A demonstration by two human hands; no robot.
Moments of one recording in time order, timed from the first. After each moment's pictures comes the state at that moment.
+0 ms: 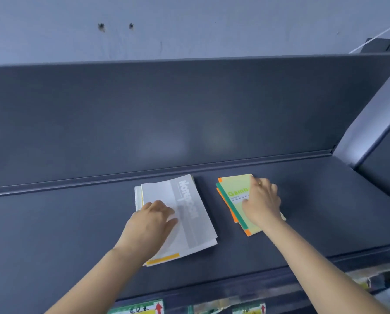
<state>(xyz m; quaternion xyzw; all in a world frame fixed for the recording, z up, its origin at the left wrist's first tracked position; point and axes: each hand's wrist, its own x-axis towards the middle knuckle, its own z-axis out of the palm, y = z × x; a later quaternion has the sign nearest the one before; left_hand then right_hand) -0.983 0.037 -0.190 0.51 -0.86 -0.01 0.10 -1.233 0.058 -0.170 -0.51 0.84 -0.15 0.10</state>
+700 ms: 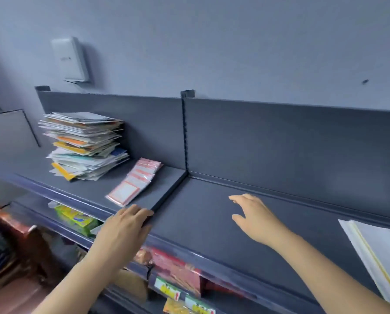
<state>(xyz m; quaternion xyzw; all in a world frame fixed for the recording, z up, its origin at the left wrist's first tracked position) -0.495 0.191 -0.130 0.73 -0.65 0.14 0.13 -0.769 0.077 -0.103 -0.85 0.49 -0.13 0.16</state>
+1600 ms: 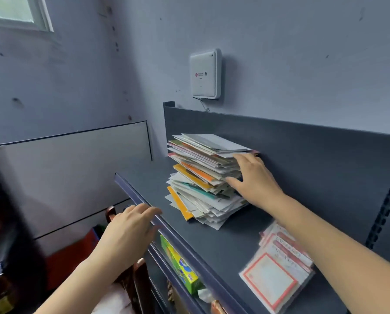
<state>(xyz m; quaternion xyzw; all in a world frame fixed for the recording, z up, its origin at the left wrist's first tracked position) -0.158 0.188 -0.078 0.85 -0.48 0.16 0.14 -0.307 -0.042 -0.016 -0.93 0.26 -0.26 0.08</state>
